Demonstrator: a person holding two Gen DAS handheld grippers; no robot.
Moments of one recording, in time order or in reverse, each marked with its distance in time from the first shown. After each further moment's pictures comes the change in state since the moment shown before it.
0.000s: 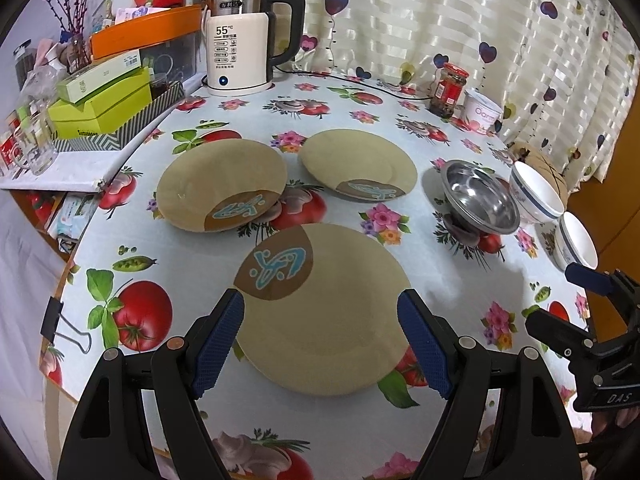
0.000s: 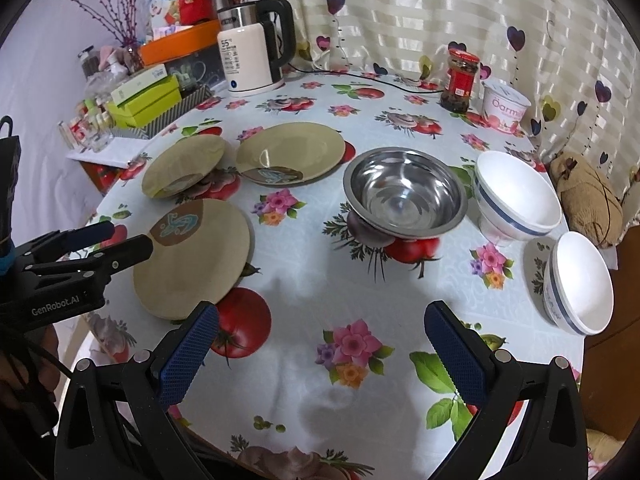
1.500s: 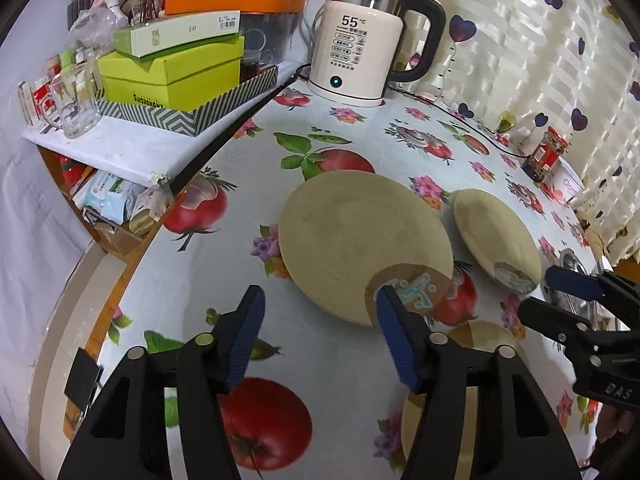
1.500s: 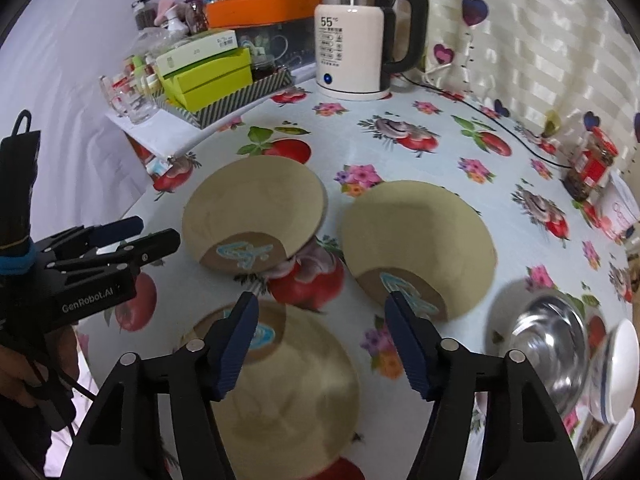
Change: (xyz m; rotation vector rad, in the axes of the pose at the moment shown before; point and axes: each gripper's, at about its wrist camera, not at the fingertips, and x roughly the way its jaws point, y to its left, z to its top) left arm 0.054 0.137 0.051 -0.209 -0.014 0.089; right arm 0.111 0.105 0.122 -0.227 0.070 0.150
